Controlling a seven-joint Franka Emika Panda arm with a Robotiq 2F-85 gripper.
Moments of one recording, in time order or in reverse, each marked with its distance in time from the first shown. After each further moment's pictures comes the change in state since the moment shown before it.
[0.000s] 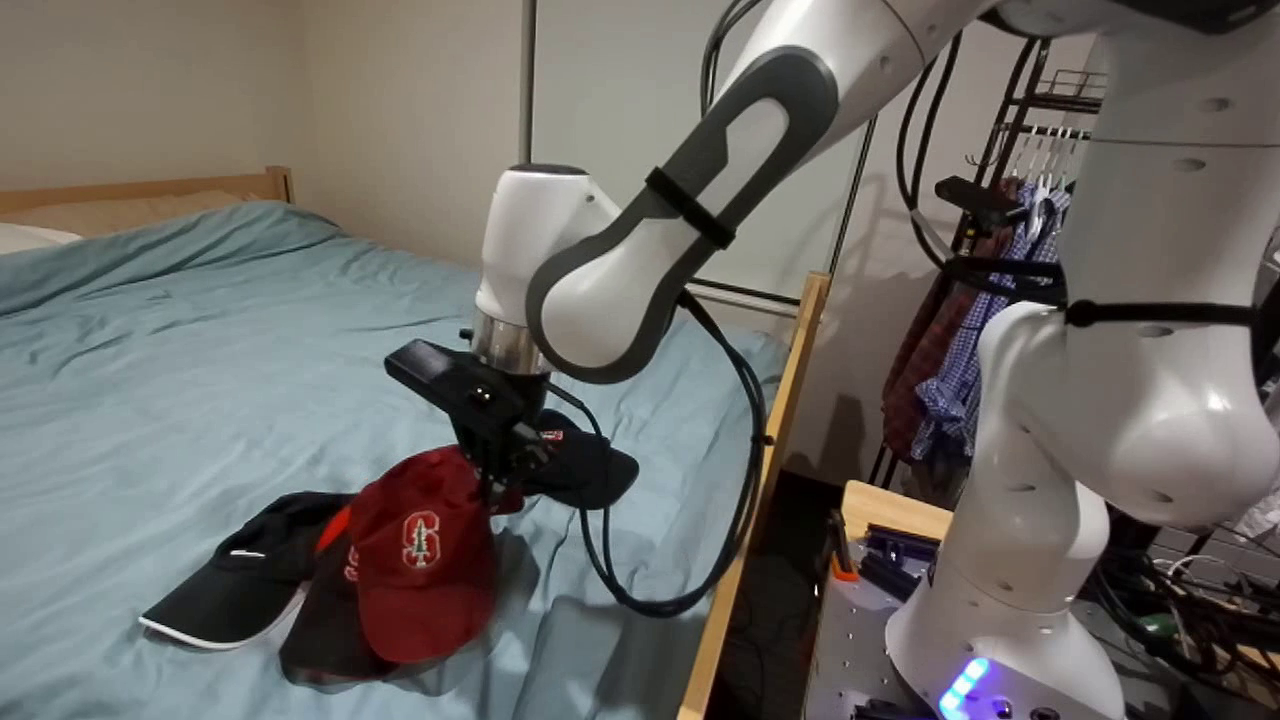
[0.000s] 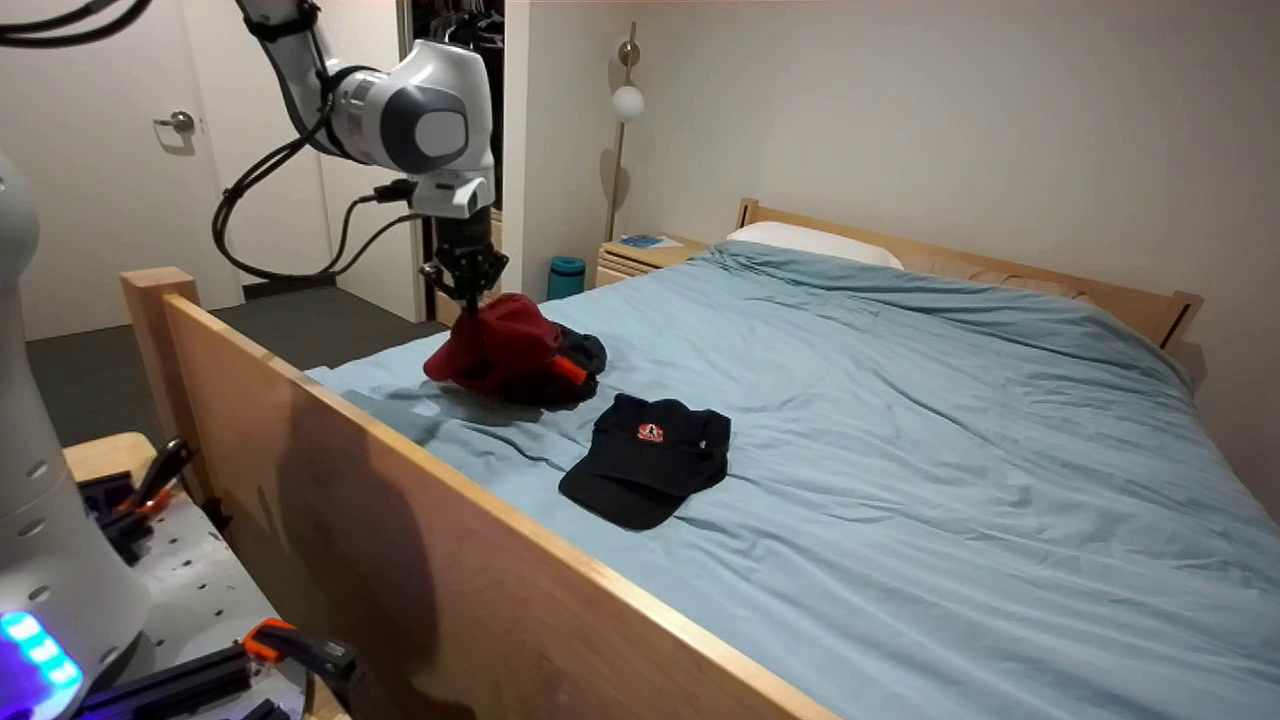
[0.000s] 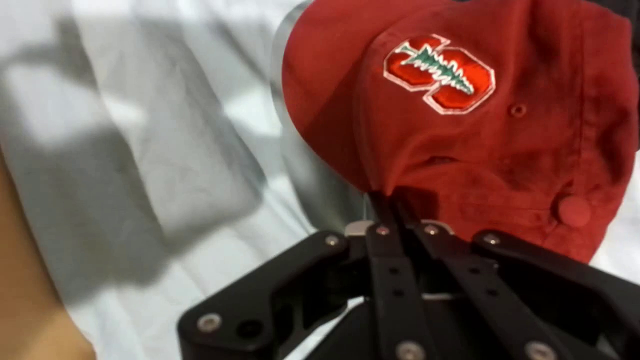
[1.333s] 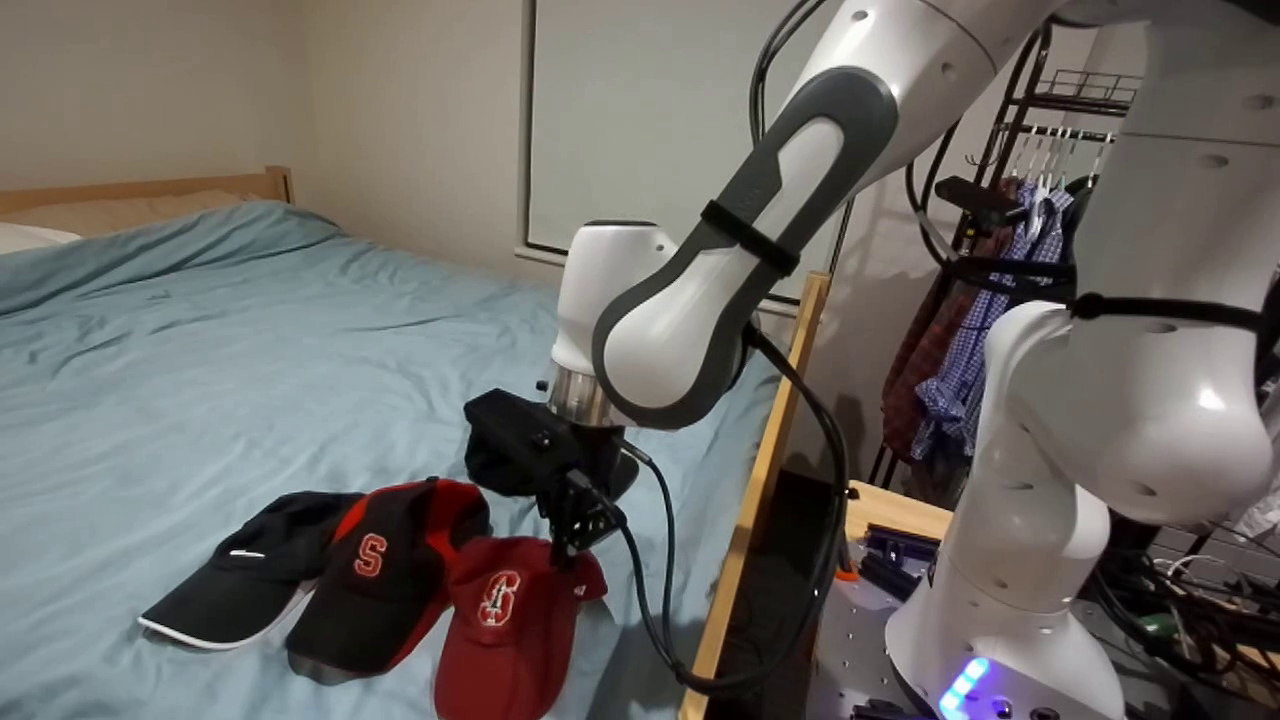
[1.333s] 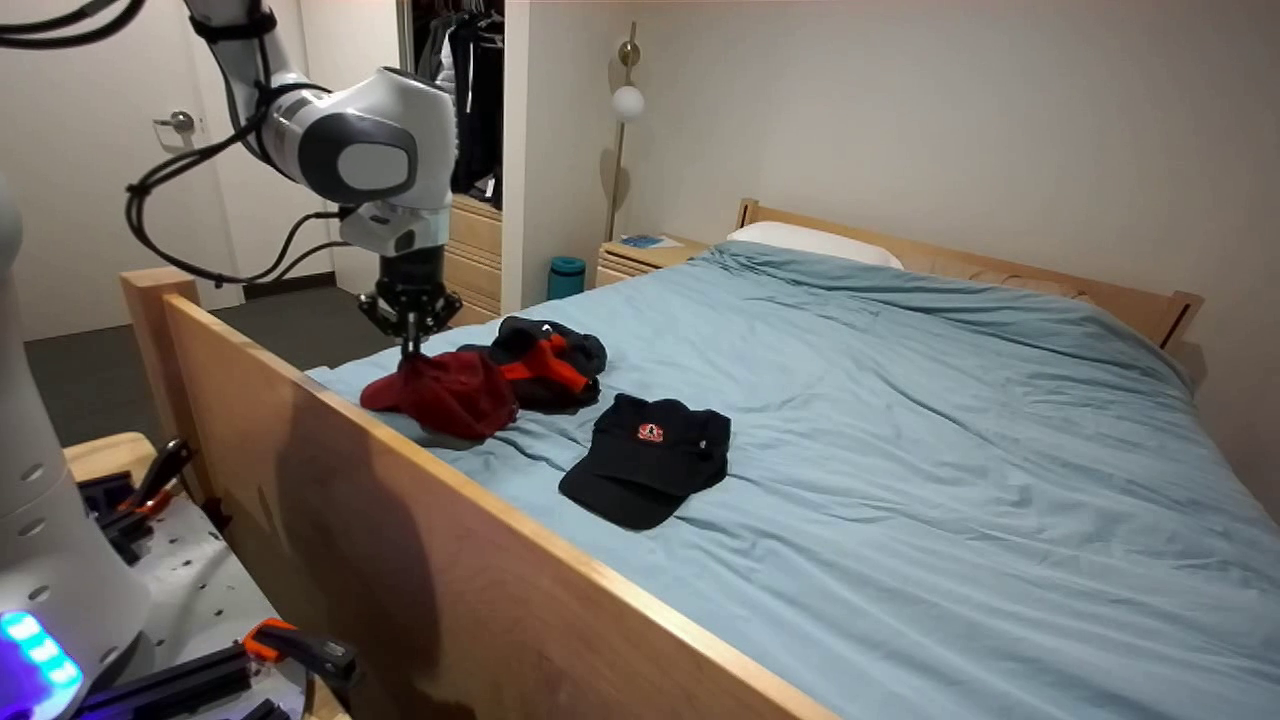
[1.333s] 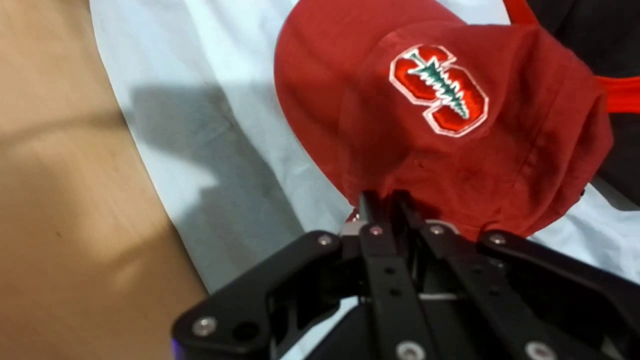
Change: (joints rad) arm -0.068 -0.081 0.117 -0.215 0.262 0.038 0.063
